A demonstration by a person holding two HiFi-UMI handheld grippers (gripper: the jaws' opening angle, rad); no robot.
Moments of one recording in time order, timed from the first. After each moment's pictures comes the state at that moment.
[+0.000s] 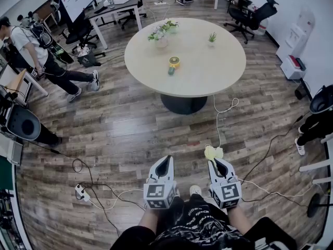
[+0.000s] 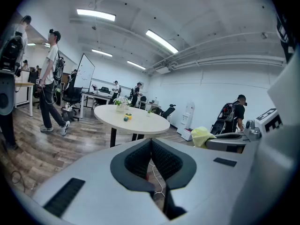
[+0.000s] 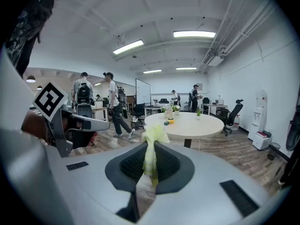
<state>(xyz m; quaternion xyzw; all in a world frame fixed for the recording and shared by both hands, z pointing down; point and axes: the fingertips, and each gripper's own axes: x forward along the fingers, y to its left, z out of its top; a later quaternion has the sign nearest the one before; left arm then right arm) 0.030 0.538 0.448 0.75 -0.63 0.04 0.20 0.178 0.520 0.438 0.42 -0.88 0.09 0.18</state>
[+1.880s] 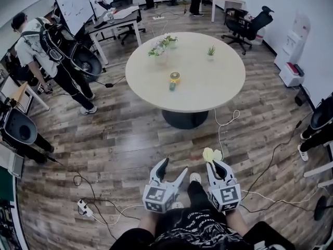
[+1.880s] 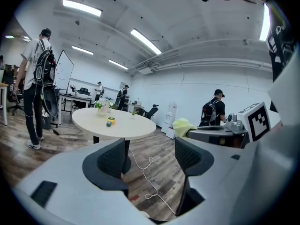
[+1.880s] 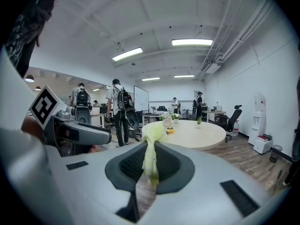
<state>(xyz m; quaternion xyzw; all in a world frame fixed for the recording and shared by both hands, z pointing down) 0.036 0.506 0.442 0.82 -0.54 0.06 0.18 0.150 0.486 0.434 0.44 -0.89 0.07 0.12</state>
